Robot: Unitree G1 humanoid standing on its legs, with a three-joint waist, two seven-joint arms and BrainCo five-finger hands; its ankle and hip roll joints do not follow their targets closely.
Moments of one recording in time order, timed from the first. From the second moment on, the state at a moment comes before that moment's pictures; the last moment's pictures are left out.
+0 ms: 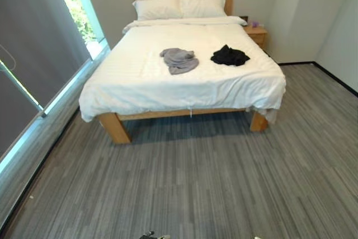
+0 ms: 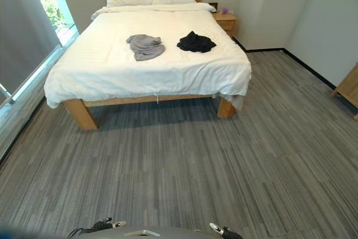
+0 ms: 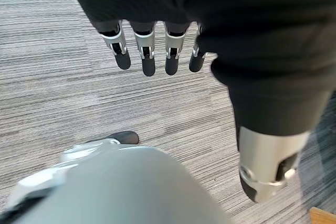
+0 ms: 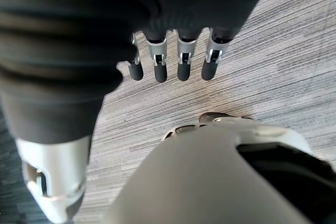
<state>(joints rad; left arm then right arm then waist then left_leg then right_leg) -0.02 0.19 -0.20 1.39 -0.11 -0.10 -0.04 0.08 -0.21 0.21 1.27 0.44 -0.06 0.13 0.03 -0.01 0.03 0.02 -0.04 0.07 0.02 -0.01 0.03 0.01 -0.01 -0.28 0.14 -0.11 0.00</state>
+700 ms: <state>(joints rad) -0.02 0.36 -0.18 0.53 -0.42 -0.14 0.03 0.06 -0.36 0.00 0.63 0.86 -0.09 0.05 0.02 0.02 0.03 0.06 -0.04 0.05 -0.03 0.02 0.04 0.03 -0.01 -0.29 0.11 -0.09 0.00</state>
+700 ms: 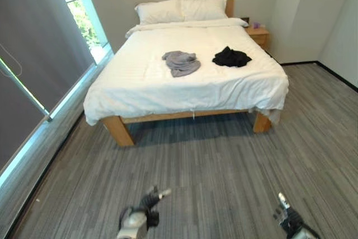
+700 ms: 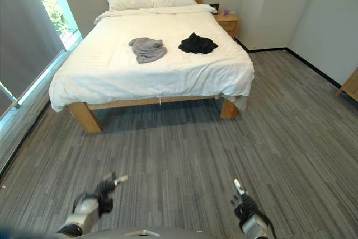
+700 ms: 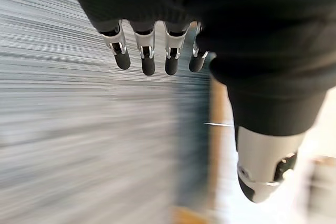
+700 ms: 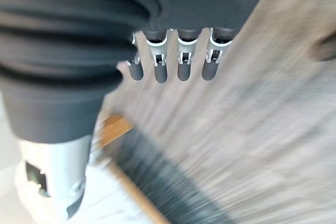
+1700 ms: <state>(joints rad) 0.10 0.31 -0.08 0.38 -0.33 -0.12 0.15 0.05 -0.32 0.11 0.42 0.53 -0.09 -0.02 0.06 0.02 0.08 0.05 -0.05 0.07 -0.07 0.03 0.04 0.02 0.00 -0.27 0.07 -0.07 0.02</state>
